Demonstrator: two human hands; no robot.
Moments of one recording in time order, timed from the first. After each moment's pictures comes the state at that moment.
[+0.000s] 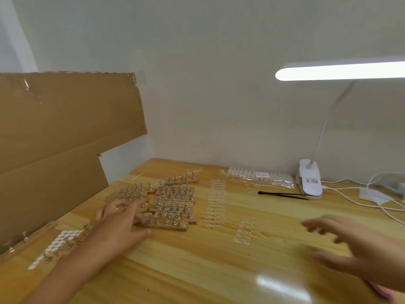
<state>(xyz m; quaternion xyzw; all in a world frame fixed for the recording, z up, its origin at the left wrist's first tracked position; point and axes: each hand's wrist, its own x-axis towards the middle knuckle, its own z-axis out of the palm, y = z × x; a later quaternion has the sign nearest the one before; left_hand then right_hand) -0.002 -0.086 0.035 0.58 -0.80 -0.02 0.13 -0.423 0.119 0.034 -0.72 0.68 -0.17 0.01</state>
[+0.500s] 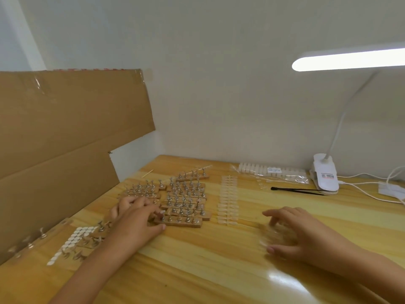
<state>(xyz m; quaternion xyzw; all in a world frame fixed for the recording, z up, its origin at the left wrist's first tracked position) -0.009 -0.087 0.029 0.58 -0.80 0.00 0.16 -0.350 0.056 0.021 -0.74 0.64 -0.19 0.07</state>
